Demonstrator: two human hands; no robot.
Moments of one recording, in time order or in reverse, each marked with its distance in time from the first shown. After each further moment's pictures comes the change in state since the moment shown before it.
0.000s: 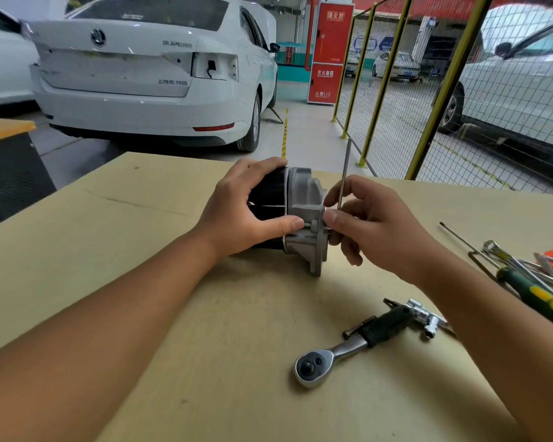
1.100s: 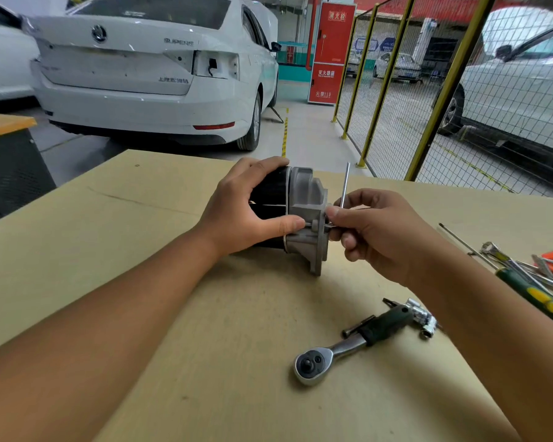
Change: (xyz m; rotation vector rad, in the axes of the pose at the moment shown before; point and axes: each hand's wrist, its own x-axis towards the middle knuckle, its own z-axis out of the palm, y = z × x) left_hand 0.001 0.000 0.000 -0.001 0.001 -0.004; right_hand 0.002 -0.010 0.008 0.437 0.155 0.430
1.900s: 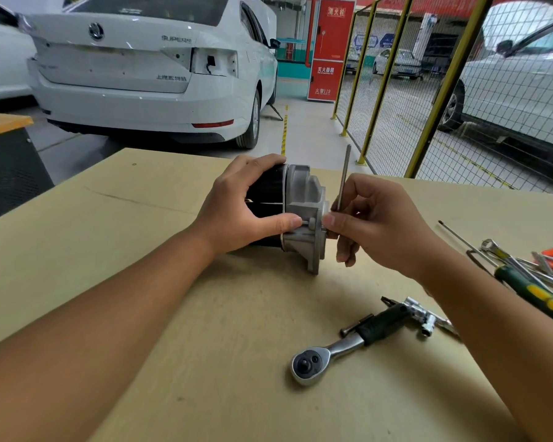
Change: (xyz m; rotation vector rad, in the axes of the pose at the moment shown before) left_hand 0.000 0.001 -0.001 -0.006 -0.018 -0.003; right_hand 0.002 0.005 -0.011 -0.353 -0.139 -0.424
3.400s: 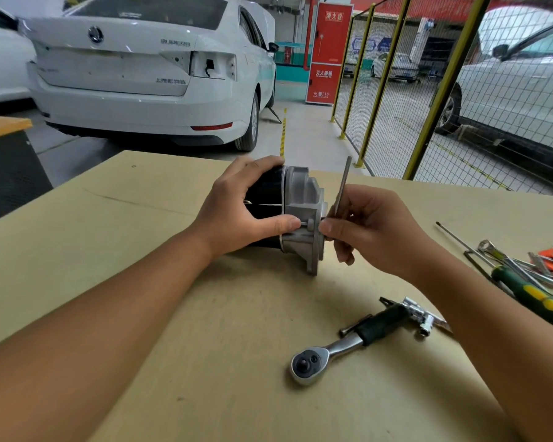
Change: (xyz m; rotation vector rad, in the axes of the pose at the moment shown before) left_hand 0.000 -0.001 -0.001 -0.009 -0.010 0.003; right_hand 0.000 0.009 -0.002 -0.089 -0.058 -0.095
